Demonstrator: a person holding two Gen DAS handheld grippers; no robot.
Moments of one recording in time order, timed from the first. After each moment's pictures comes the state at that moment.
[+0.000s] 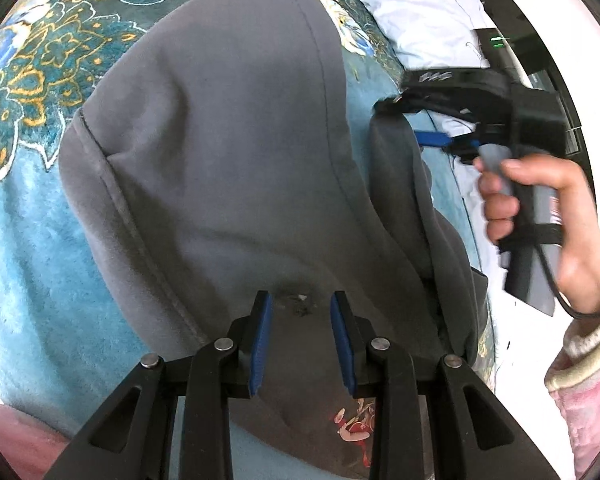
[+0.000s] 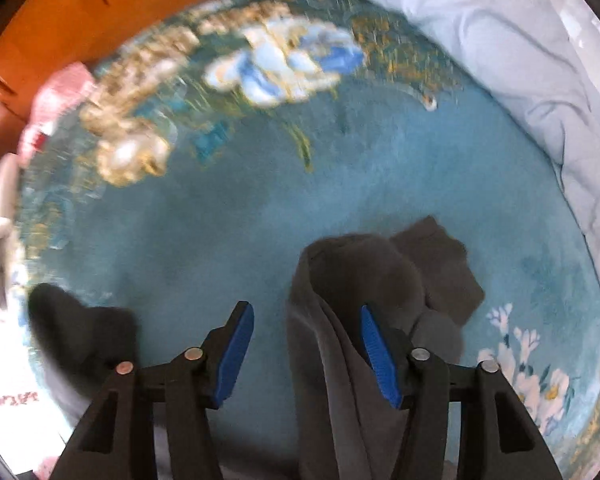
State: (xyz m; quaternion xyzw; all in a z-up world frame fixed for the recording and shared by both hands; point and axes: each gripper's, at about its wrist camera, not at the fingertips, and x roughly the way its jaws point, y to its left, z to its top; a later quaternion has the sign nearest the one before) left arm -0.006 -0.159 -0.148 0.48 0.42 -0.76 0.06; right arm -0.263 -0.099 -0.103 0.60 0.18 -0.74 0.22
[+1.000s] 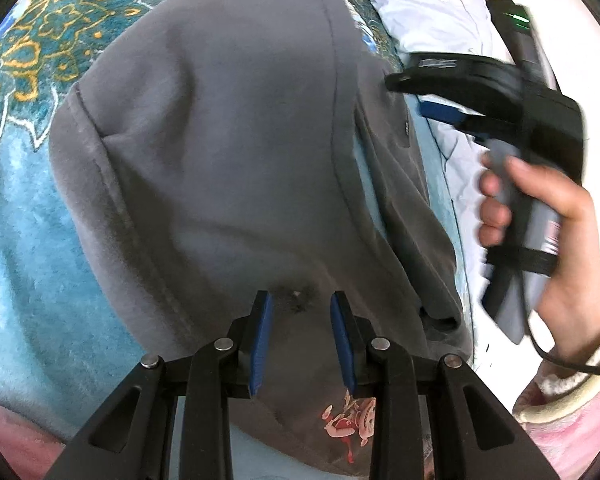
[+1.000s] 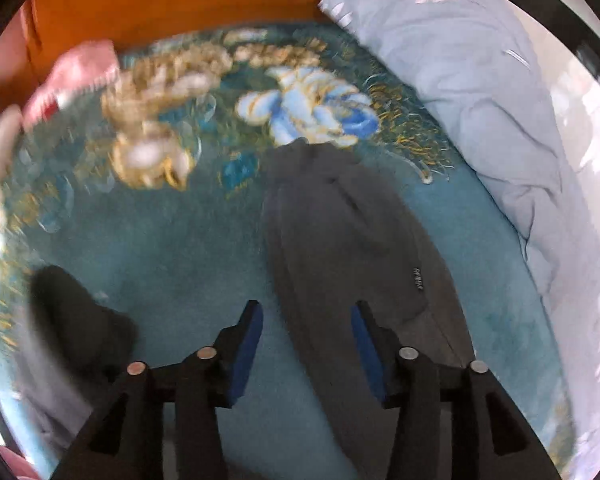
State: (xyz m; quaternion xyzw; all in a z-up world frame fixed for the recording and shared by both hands) left arm 0.014 -0.186 -0.159 0.49 0.45 -0.75 0.01; right arm -0.213 -0.105 -0.066 0.47 0.25 -0.81 0.25
